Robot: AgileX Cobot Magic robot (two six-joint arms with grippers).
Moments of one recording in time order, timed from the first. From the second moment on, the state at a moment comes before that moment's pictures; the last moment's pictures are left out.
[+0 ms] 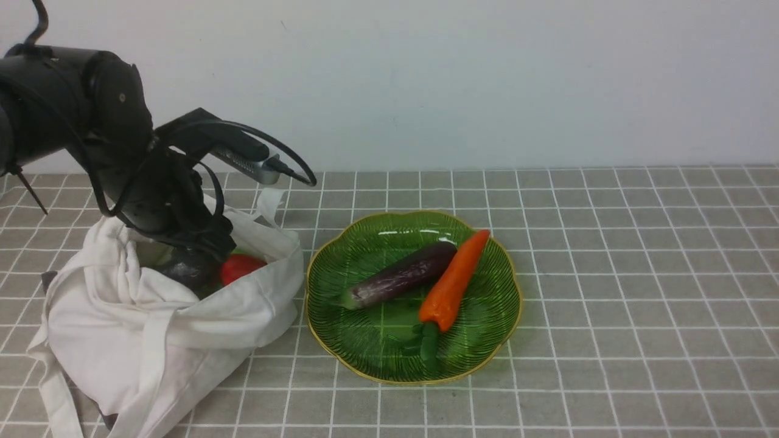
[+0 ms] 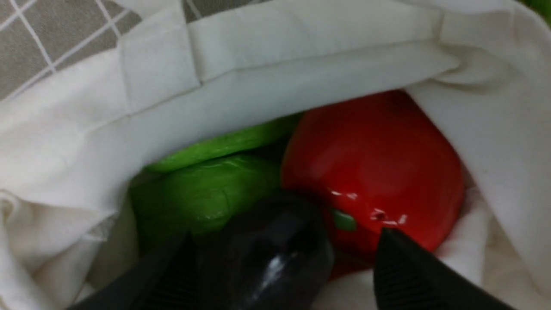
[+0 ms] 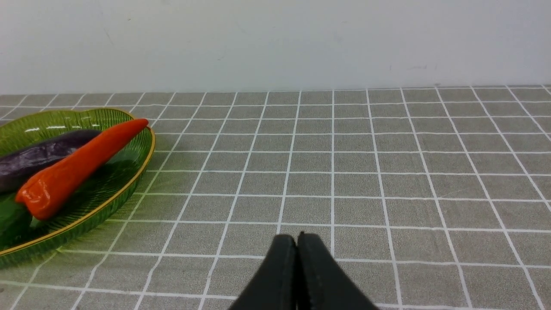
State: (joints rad) right arm 0.09 -0.01 0.02 -0.03 0.37 0.10; left arm -0.15 1.76 -1.32 0.01 0.89 0.41
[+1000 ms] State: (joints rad) right arm 0.09 -0.01 0.02 -0.03 0.37 0.10; left arm -0.23 1.42 -1.33 0.27 0.89 0.12
